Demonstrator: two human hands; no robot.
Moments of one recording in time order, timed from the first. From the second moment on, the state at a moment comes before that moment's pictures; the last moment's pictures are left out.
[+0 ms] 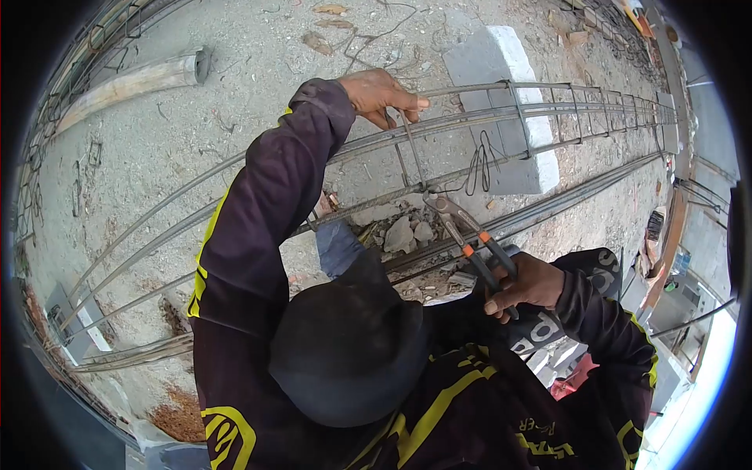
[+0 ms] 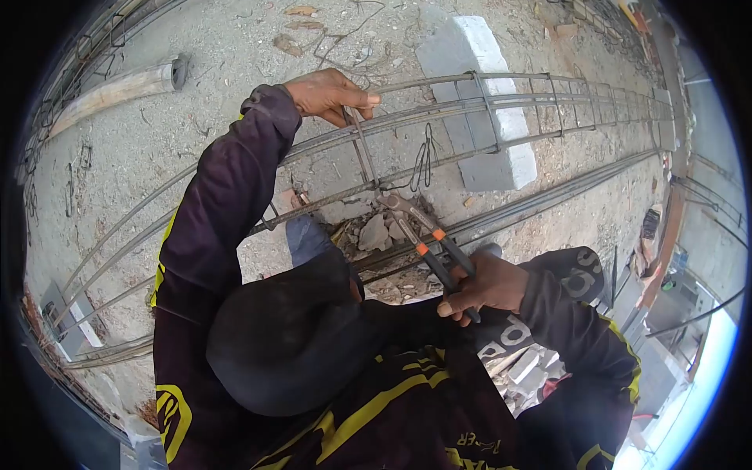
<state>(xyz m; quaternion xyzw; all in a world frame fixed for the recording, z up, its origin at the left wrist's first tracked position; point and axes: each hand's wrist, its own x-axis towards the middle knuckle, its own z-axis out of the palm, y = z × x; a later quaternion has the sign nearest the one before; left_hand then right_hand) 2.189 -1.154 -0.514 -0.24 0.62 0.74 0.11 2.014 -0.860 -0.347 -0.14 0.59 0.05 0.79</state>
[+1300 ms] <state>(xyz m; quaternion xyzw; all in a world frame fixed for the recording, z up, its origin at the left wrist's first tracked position) 2.160 -1.072 -0.420 -0.12 0.89 0.44 0.07 2.068 -0.888 -0.284 -0.40 0.75 0.19 0.49</state>
